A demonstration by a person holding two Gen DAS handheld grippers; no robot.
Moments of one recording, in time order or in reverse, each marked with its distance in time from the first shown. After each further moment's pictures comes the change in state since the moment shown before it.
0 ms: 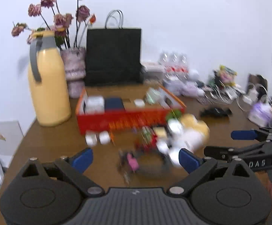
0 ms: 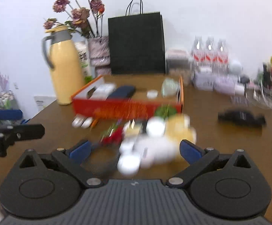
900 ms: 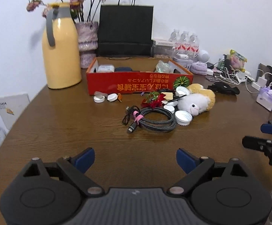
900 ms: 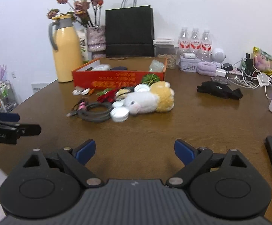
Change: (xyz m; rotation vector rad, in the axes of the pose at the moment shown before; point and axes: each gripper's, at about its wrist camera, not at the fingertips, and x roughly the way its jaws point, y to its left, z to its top) left arm 0.013 0.002 -0.051 -0.064 0.097 0.064; right arm -0.033 -0.015 -0.047 -0.024 -0.008 -0.079
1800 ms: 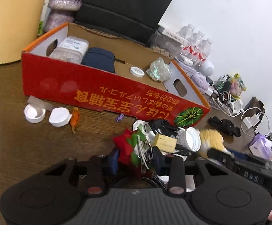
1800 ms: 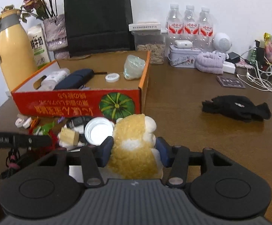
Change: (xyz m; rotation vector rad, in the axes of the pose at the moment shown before) left arm 0.187 0.020 0.093 -0.273 0.115 -0.265; right arm 0.165 -0.054 0.078 0.077 0.120 -0.054
